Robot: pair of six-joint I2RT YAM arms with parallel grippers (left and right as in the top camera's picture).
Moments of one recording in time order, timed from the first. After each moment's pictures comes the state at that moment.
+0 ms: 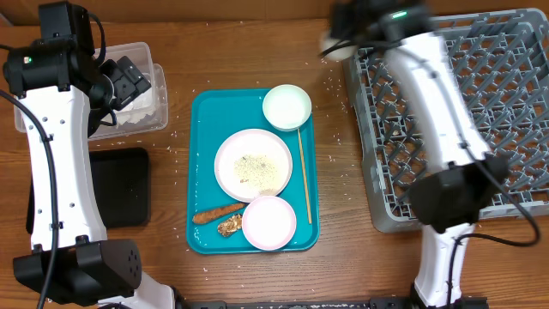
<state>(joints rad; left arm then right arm) 0.17 1.75 1.95 -1.40 -0.04 -0.56 0.22 2.17 2.38 -1.07 0.11 0.39</state>
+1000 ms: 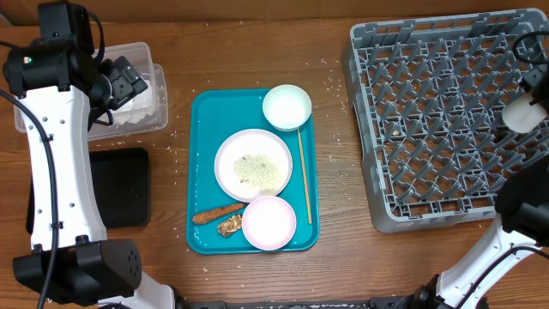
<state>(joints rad) 0.17 1.75 1.95 -1.39 -0.10 -0.52 -0.49 2.15 2.17 -1.29 0.19 0.49</state>
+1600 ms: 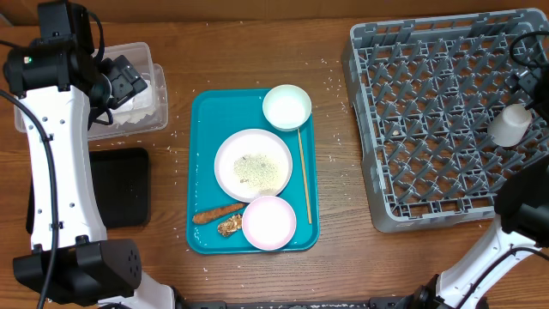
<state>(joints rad) 0.17 1.75 1.95 -1.38 -0.10 -0.52 -0.48 2.14 2.17 -1.37 0.15 0.49</state>
